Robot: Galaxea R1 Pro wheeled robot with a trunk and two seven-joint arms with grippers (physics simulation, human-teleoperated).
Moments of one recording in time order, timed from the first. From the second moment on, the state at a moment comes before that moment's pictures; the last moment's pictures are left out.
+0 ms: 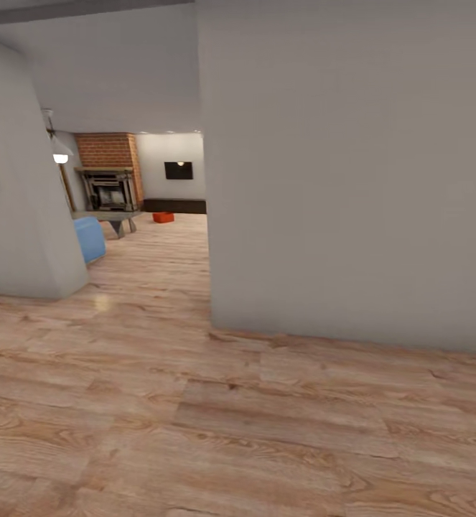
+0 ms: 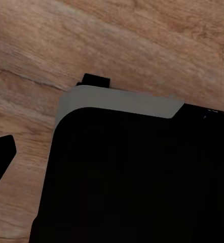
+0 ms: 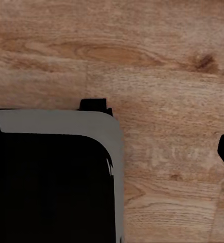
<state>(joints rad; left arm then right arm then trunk) 0.00 0.00 0.01 -0.22 0.23 -0.01 0.01 -0.12 -0.09 0.36 0.03 -0.39 -0.18 0.07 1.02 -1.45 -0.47</state>
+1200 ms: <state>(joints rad) 0.00 0.00 0.01 -0.22 0.23 -0.01 0.01 -0.12 -0.07 0.35 0.03 -0.40 -0.20 0.07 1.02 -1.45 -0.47</state>
